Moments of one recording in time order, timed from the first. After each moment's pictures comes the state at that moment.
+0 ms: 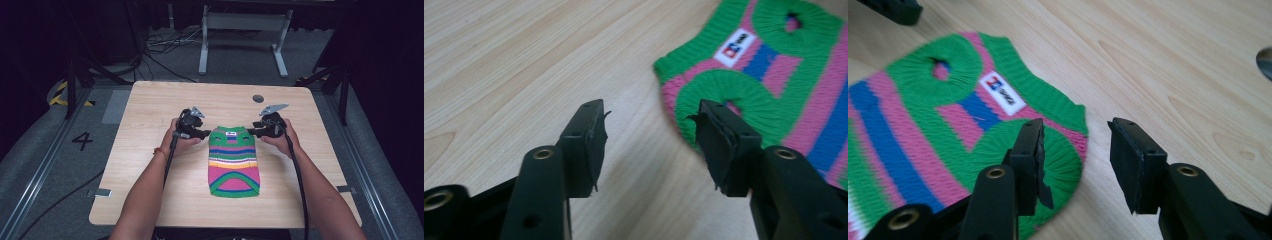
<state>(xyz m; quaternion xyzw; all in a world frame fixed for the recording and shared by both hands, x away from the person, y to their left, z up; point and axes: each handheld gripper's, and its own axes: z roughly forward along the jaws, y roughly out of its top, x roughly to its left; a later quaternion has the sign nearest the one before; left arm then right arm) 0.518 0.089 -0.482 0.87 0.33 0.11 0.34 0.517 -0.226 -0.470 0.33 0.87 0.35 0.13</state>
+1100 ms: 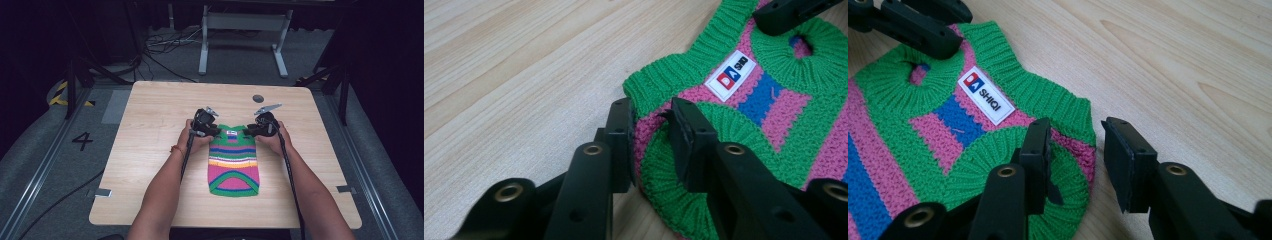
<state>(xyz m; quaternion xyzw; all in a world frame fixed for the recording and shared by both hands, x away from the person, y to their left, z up) 0.532 0.043 -0.496 0.87 0.34 0.08 0.34 0.536 -0.217 -0.499 0.37 0.85 0.36 0.08</state>
